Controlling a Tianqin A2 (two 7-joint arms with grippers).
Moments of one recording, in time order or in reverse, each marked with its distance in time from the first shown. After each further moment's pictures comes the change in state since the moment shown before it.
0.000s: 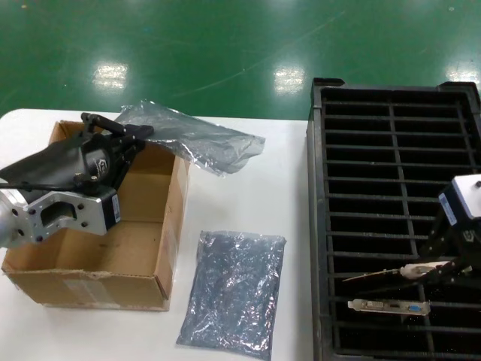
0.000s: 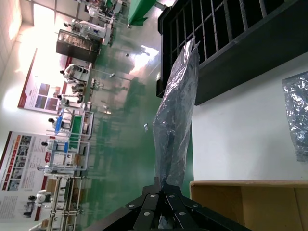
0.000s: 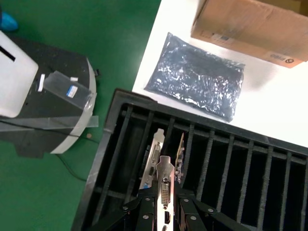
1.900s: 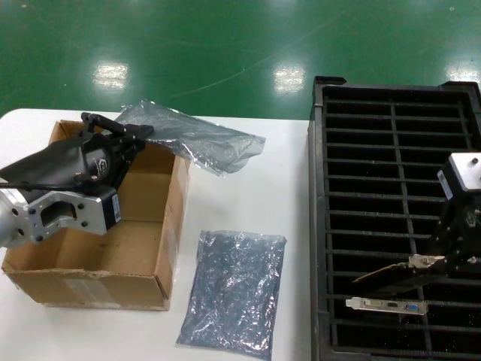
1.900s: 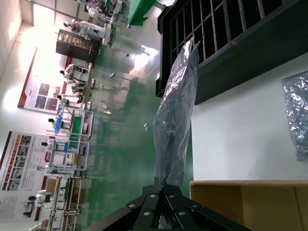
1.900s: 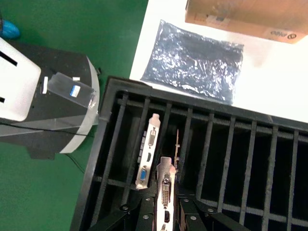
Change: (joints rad) left arm 0.000 0.000 0.000 0.000 0.000 0.000 0.000; right arm 0.093 -0.067 -0.114 -0.193 0.034 0.000 -0.020
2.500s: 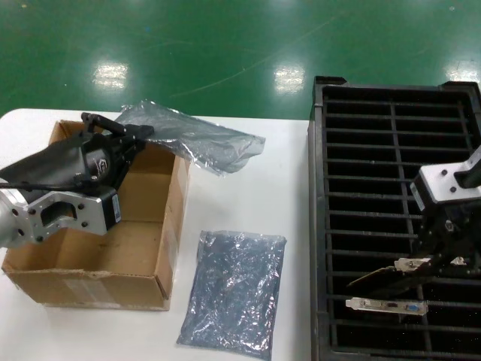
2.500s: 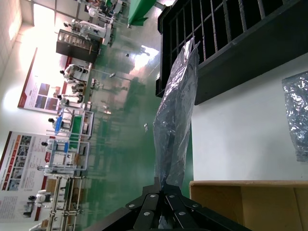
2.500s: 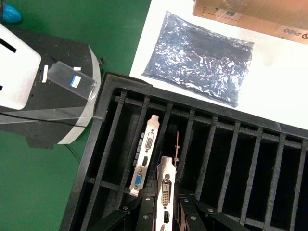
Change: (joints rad) left arm 0.000 0.000 0.000 0.000 0.000 0.000 0.000; right arm -0.029 -0.074 0.000 -0.025 -0.078 0.000 -0.009
